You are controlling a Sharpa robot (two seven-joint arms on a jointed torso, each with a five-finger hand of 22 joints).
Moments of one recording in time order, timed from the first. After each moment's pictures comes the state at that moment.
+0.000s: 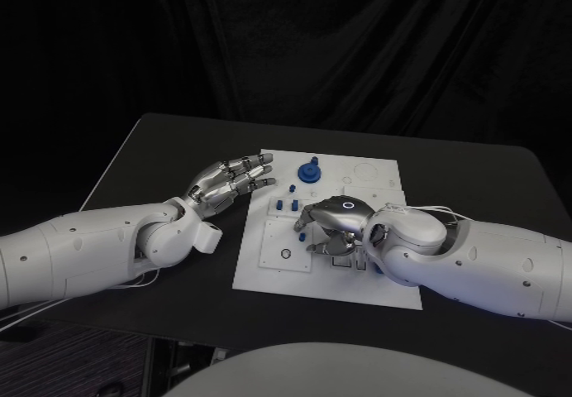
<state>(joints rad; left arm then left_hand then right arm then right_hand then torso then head) 1.11 -0.95 -0.21 1.48 -0.08 0.10 0.68 1.49 0.21 -0.12 0.13 0.45 0.44 0.14 0.05 0.06 0.18 0.15 0.25 0.04 0.14 0.24 0.09 0.03 0.12 0.19 0.29 0.05 0.30 1.18 -0.63 -0.24 1.57 -1.65 -0.28 -0.06 1.40 -0.11 0.27 0.03 0.21 0.75 0.14 0.11 0.29 0.53 0.15 0.54 0.24 1.20 0.06 1.10 0.88 0.14 1.23 0.16 0.65 1.31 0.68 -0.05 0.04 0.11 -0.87</state>
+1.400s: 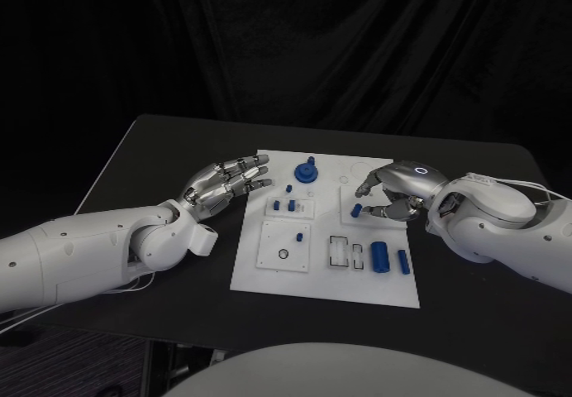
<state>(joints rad) 1.11 -0.96 -0.21 1.49 -0.07 0.09 0.68 1.49 0.21 -0.12 0.13 0.45 0.45 0.14 0.05 0.06 0.18 0.15 0.25 0.04 0.14 0.24 0.09 0.03 0.12 0.19 0.29 0.05 0.30 1.29 -0.87 -0.25 1.61 -1.60 -0.33 -0.07 1.39 -0.10 0.27 0.11 0.18 0.90 0.13 0.09 0.21 0.74 0.13 0.52 0.13 1.33 0.04 1.22 0.97 0.13 1.35 0.14 0.88 1.31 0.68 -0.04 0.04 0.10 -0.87</state>
